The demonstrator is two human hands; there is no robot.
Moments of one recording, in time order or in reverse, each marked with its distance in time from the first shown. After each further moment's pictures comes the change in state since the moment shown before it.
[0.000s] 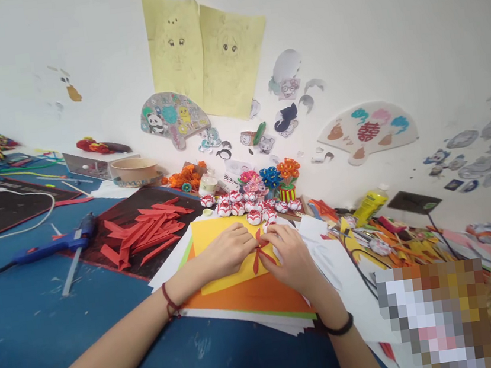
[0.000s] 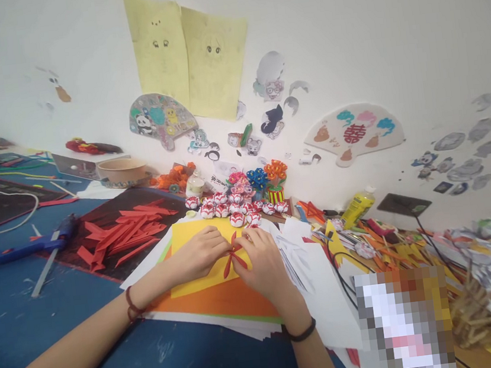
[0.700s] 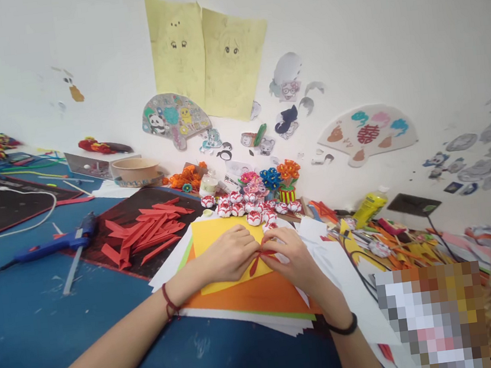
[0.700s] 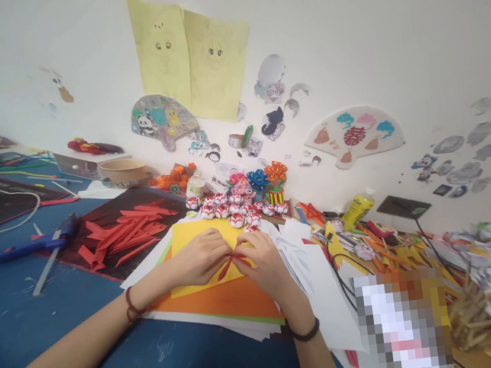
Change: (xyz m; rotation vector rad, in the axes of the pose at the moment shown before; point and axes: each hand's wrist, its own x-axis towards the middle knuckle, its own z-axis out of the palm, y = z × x) left_hand 0.003 0.008 -0.010 -0.076 0.012 0.012; right_hand 0.000 0.008 -0.005 0.142 -0.007 -0.114
